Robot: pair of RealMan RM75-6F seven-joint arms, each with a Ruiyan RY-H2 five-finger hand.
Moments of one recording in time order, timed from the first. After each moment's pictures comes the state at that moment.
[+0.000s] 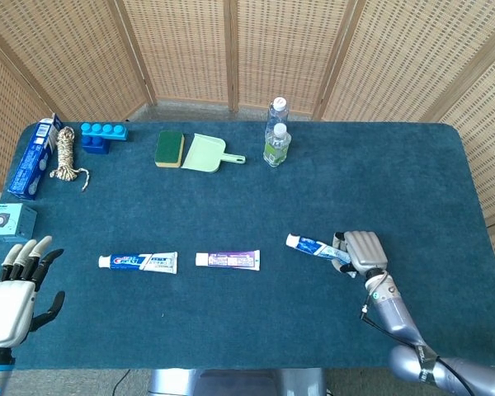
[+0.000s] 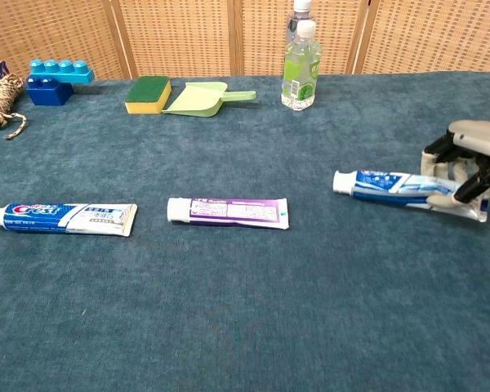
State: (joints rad) left arm -0.02 -1.06 0.02 -2.03 1.56 1.53 0.34; right arm 0.55 -1.44 0.16 -1.55 -0.97 0.98 -0.32
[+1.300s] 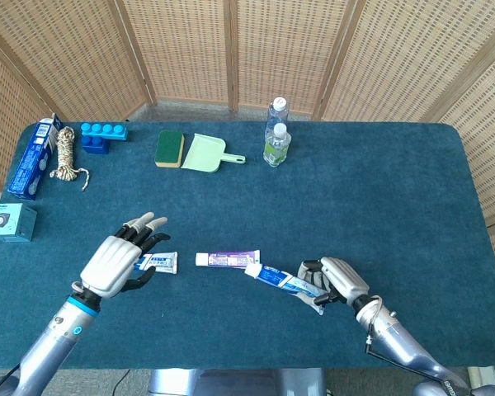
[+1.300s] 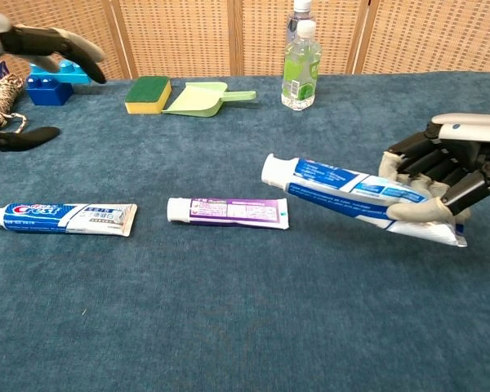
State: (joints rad) left arm -0.42 -1.19 -0.15 -2.02 1.41 1.10 0.39; right arm 0.50 -1.24 0.13 -1.90 -1.25 0.85 0.23
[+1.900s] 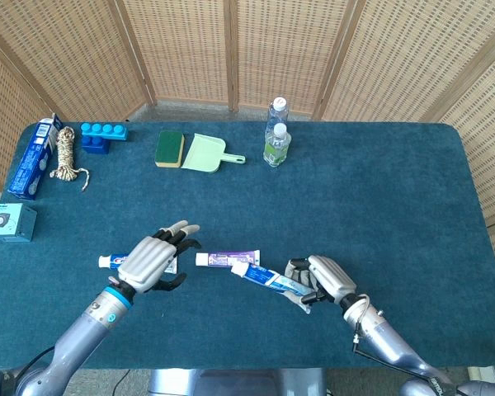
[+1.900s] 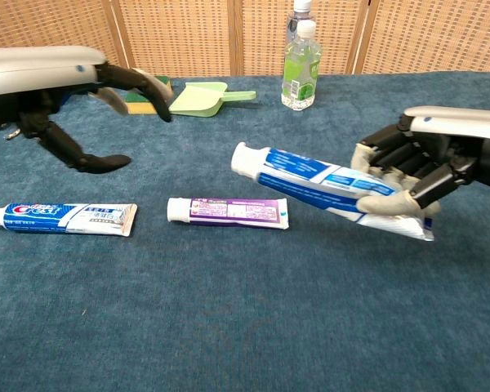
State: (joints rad) left arm -0.60 -1.26 -0.19 -2.08 1.07 0.96 0.47; right arm 0.53 -1.30 0.14 -1.91 -1.23 0.88 0.20
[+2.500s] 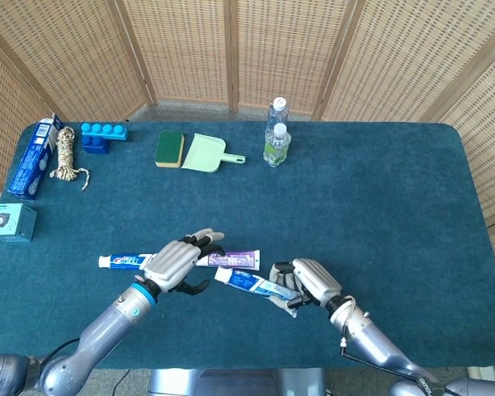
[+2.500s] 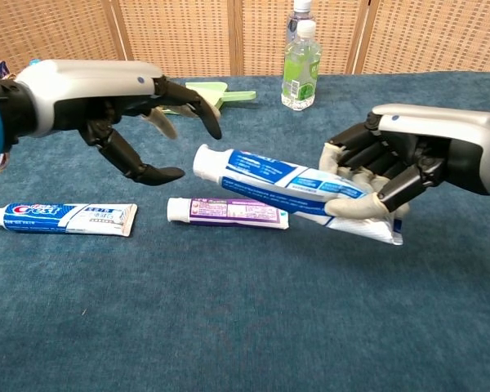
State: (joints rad) left arm -0.75 -1.33 -0.20 -2.08 0.87 0.92 0.43; right arm 0.56 -1.35 0.14 -1.93 -1.23 0.89 0.16
